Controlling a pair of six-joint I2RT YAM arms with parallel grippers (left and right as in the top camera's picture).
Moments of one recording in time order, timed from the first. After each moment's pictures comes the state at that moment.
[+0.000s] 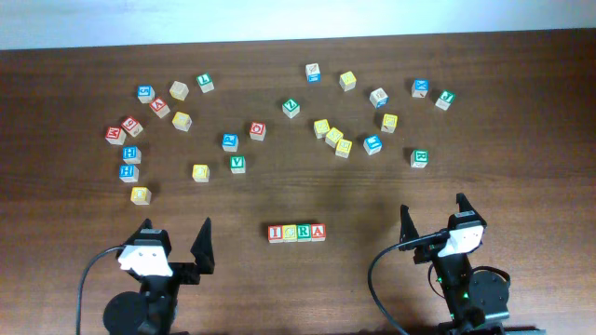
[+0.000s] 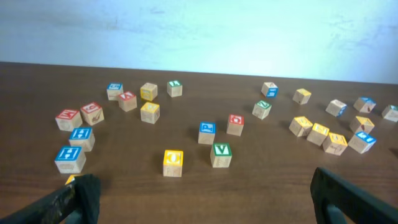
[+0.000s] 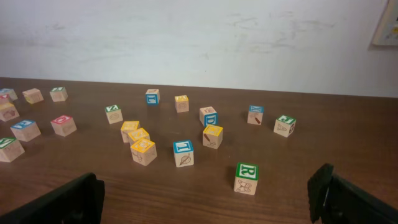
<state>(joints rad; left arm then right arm) 0.06 0.03 0.27 -0.44 0.15 -0.09 0.10 0.01 0.01 -0.07 -0.05 0.02</state>
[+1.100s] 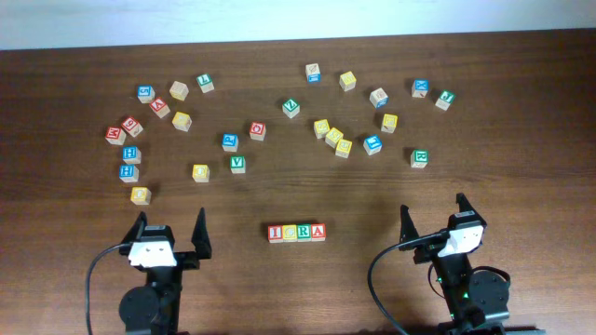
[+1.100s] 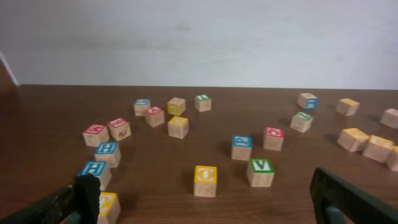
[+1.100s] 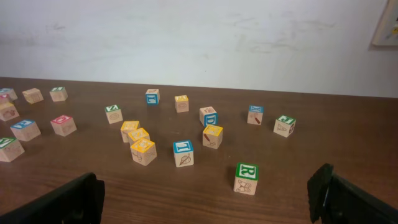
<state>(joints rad) 0.06 0.01 0.01 -0.07 0.03 -0.02 0.10 0.01 0.01 -0.07 -0.05 0.02</state>
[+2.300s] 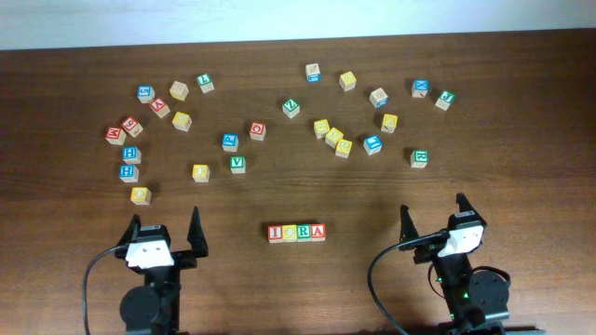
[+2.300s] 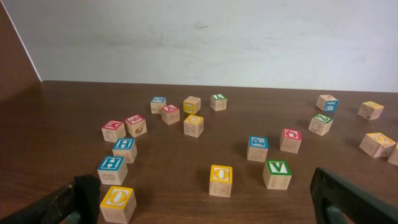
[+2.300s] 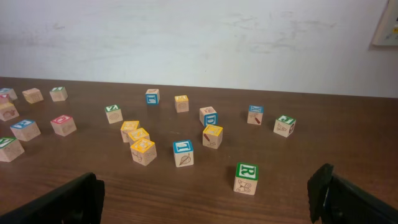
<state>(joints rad) 0.05 0.01 0.01 -0.08 -0.03 -0.02 0.10 0.01 0.01 -0.07 -0.05 0.02</state>
